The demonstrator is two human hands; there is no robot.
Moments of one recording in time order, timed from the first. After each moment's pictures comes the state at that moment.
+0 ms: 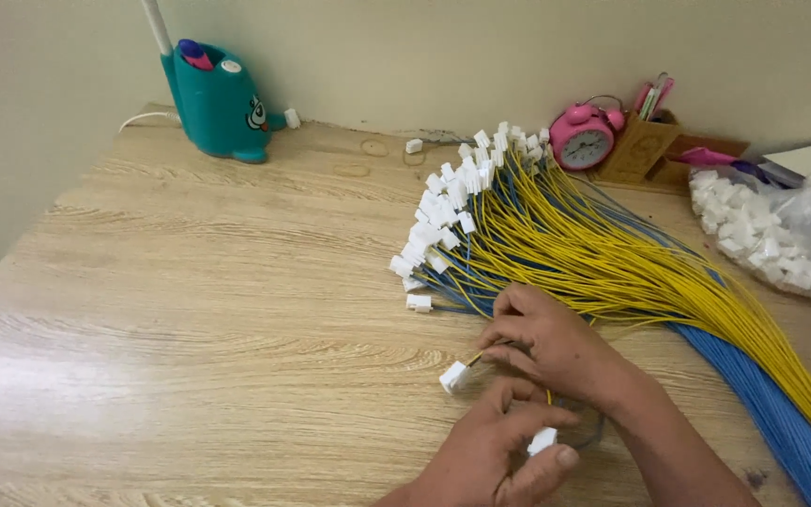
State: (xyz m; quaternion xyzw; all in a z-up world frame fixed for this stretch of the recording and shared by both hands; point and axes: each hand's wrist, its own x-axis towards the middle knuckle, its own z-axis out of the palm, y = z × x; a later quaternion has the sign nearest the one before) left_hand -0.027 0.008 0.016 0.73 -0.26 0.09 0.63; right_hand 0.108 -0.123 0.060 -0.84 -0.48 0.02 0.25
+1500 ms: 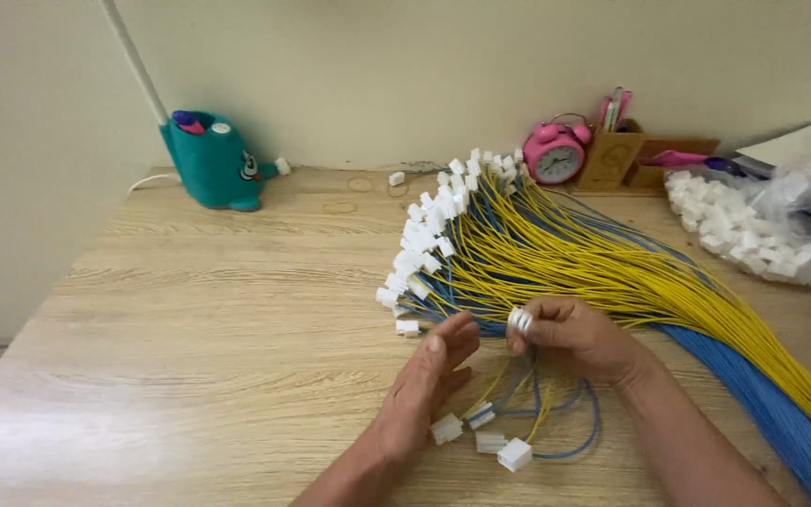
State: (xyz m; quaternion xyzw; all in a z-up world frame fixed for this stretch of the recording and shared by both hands) left_hand 0.008 0.049 0.055 0.57 -0.05 -0.06 0.82; right_hand 0.139 -0.167 0.041 -0.57 -0.29 0.30 0.70
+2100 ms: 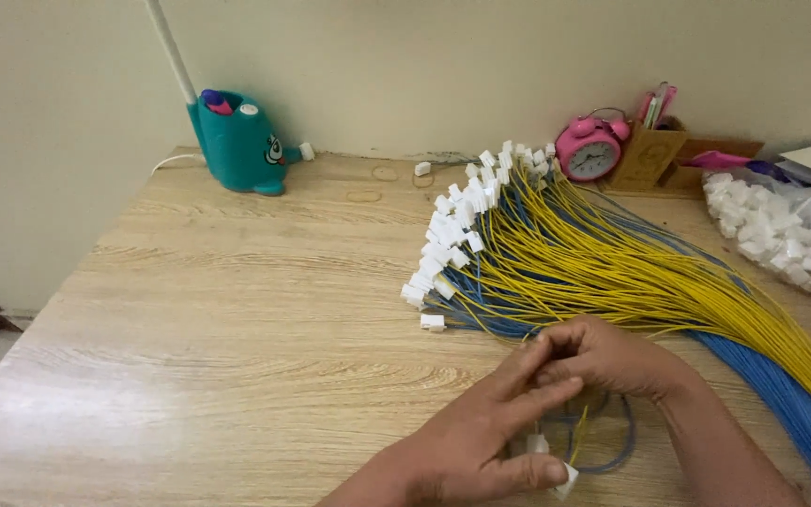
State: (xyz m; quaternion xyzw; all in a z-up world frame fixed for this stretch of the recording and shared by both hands) left_hand -0.002 0.053 0.059 0.77 -0.40 0.01 0.49; right_hand 0.125 -0.152 0.062 -0.76 -0.19 0.37 0.50
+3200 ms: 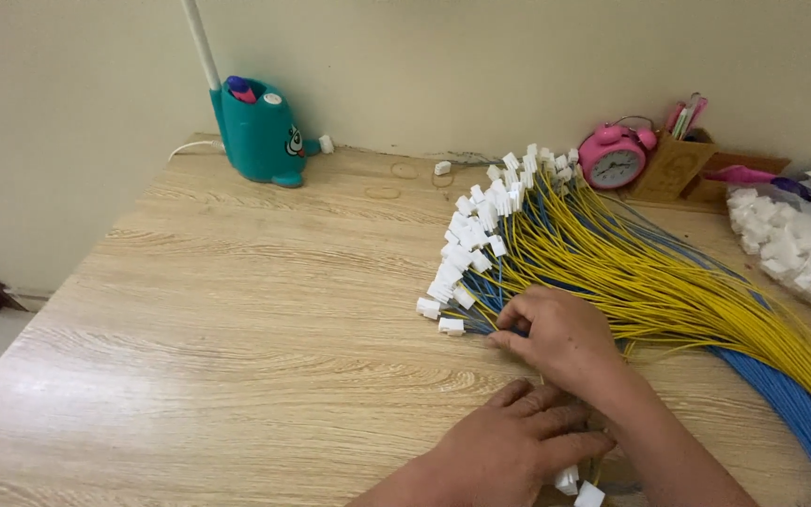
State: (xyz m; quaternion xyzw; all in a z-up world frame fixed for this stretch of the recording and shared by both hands) left_hand 0.006 0.035 0.006 0.83 -0.44 0.13 0.31; right_hand 0.121 -0.077 0.068 -0.97 -0.23 0.01 0.10
